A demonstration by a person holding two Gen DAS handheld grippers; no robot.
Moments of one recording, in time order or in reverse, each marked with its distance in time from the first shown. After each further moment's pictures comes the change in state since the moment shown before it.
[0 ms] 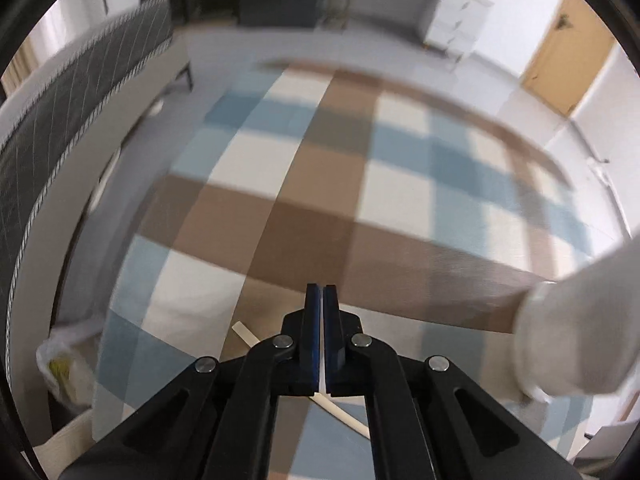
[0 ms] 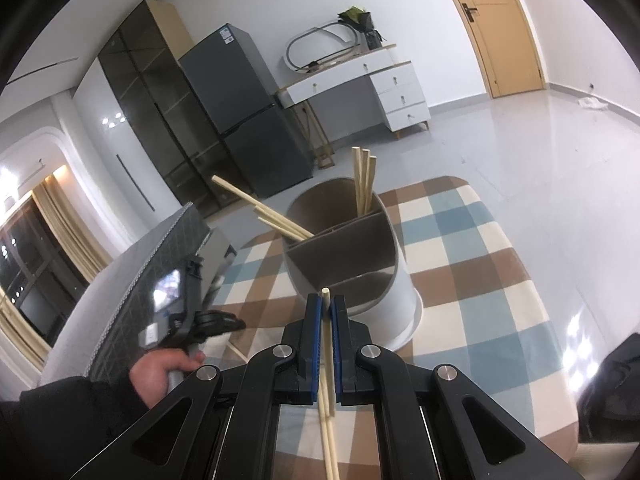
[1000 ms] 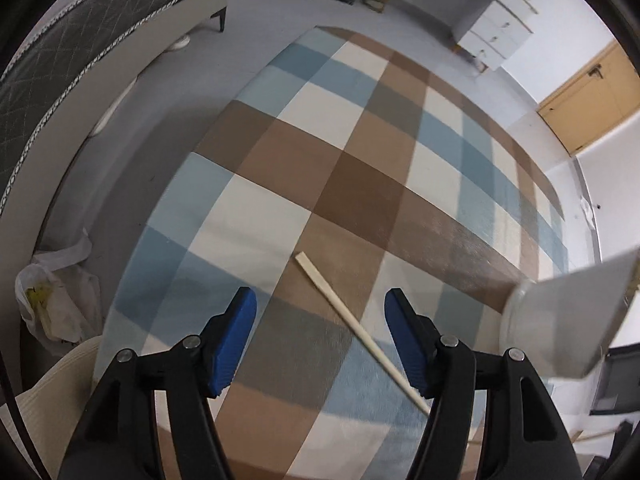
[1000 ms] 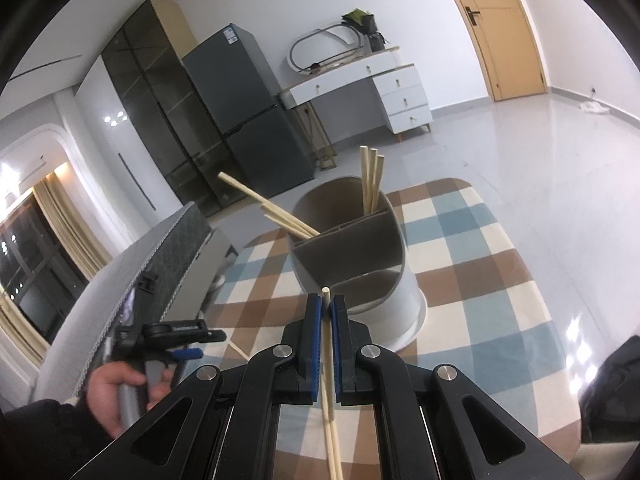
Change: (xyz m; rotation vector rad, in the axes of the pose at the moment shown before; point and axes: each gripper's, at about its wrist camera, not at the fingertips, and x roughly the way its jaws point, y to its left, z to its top) left arm 0.020 0.053 -0.001 -0.229 0.171 -0.056; right arm 0.003 0.001 -0.003 0.002 -0.003 0.003
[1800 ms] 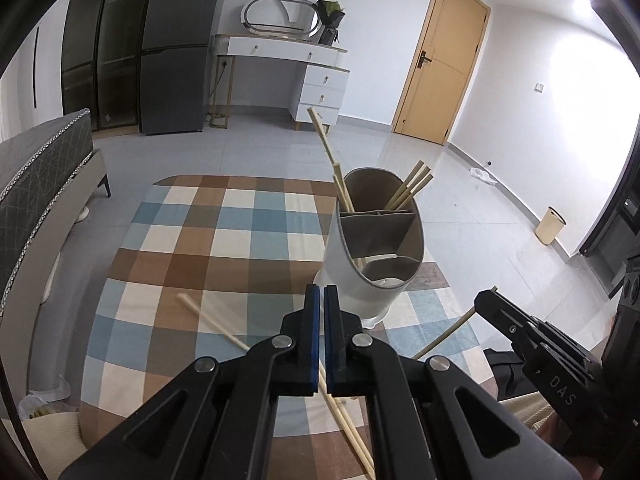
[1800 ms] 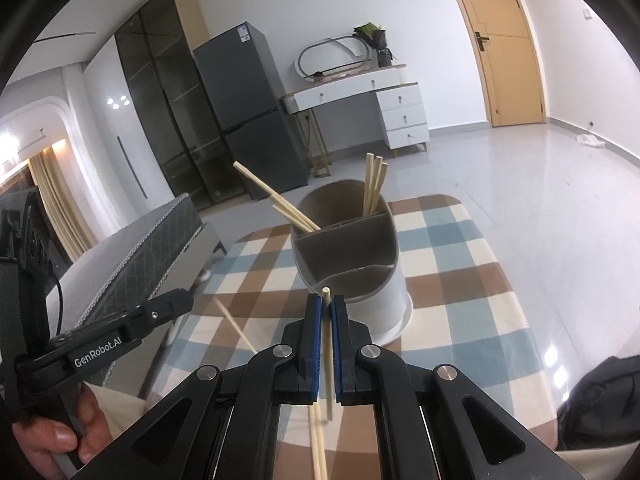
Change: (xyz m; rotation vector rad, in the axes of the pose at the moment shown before) left arm -0.145 -0.101 -0.127 0.494 -0.414 -0.280; right arm -0.019 0.020 -0.016 -0.106 -0.041 -0.062
